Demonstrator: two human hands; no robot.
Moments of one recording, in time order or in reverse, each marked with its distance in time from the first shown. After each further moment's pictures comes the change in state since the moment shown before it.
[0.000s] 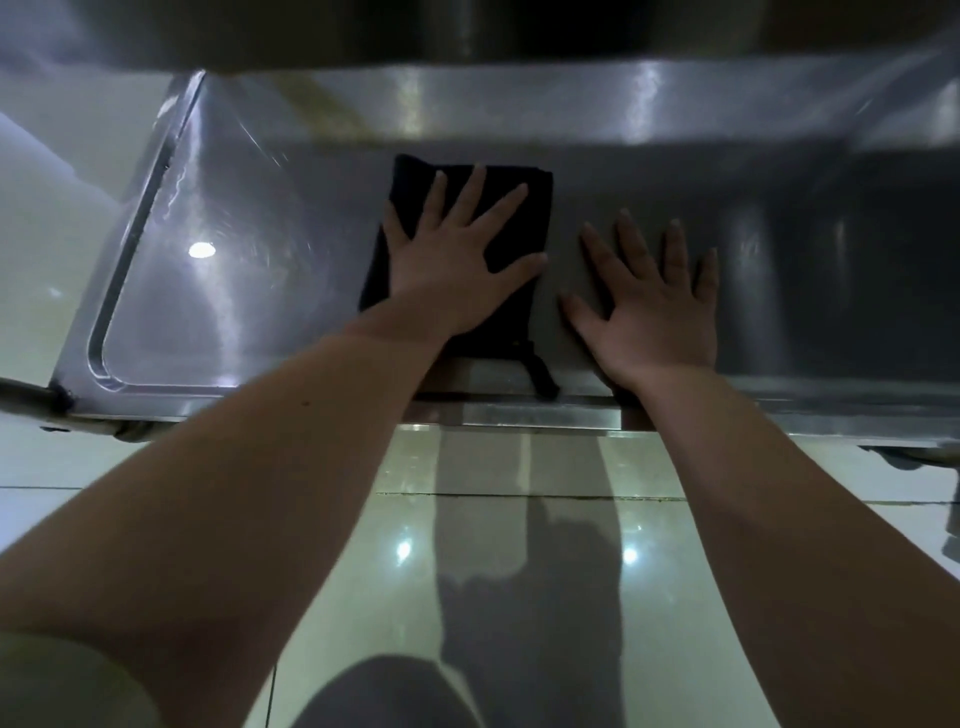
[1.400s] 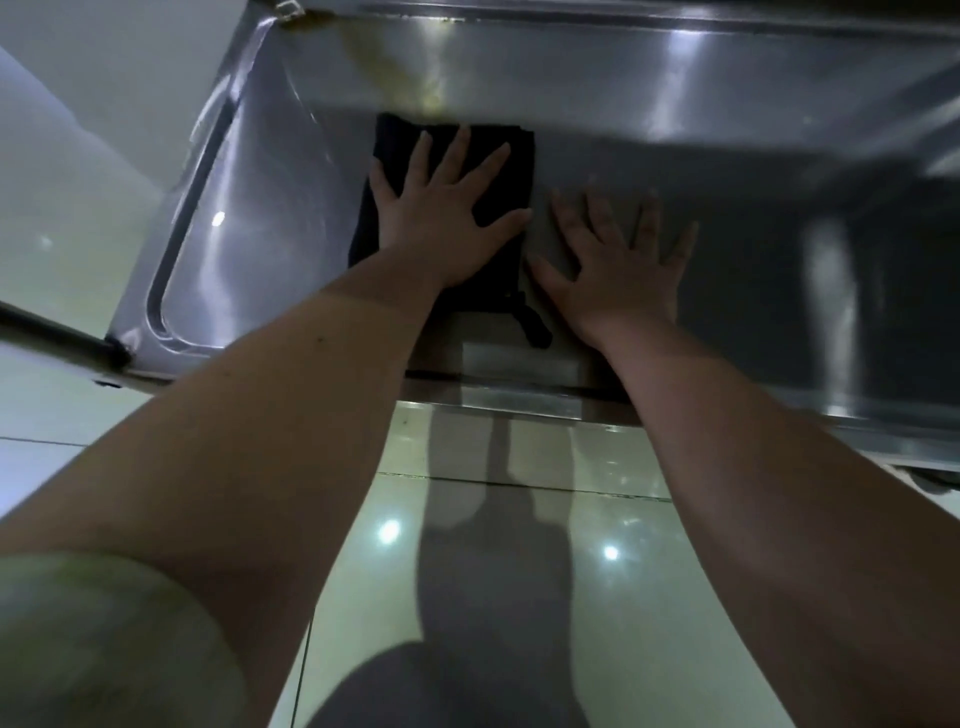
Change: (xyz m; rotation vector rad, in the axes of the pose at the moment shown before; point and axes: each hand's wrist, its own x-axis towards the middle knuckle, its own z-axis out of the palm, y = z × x) left_hand 0.007 -0.083 -0.012 -0.022 0.002 -0.095; right_hand 0.033 -0.094 0.011 -0.076 -0.064 -0.068
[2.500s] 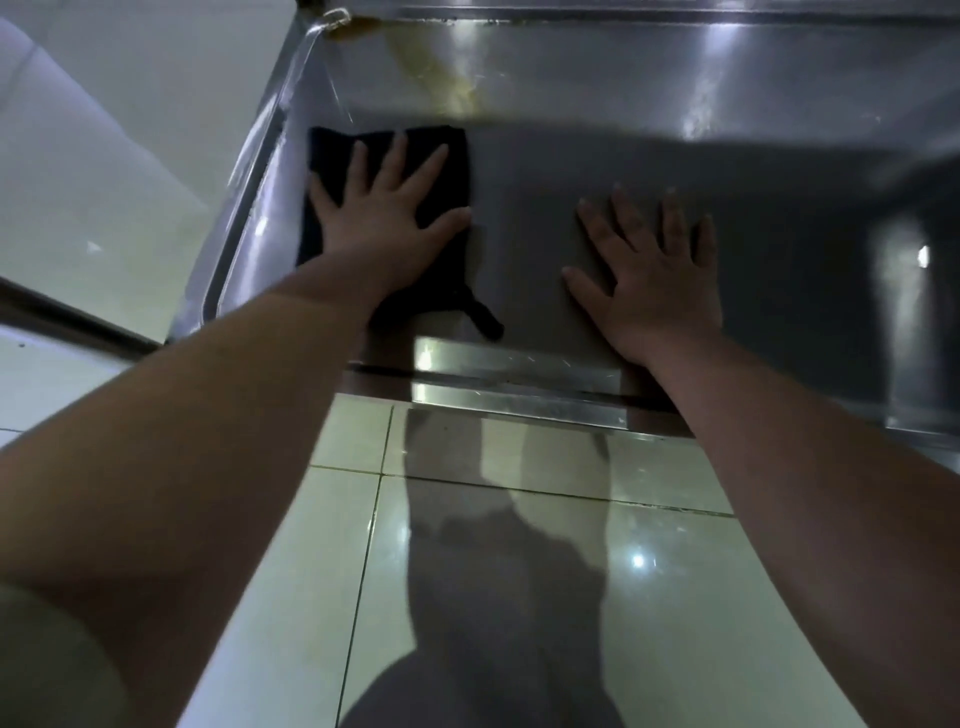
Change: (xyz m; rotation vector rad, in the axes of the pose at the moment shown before) left_hand -0.011 -0.085 -0.011 0.039 0.015 -0.134; right_hand -0.001 -0.006 0.006 0.008 0.052 -0.119
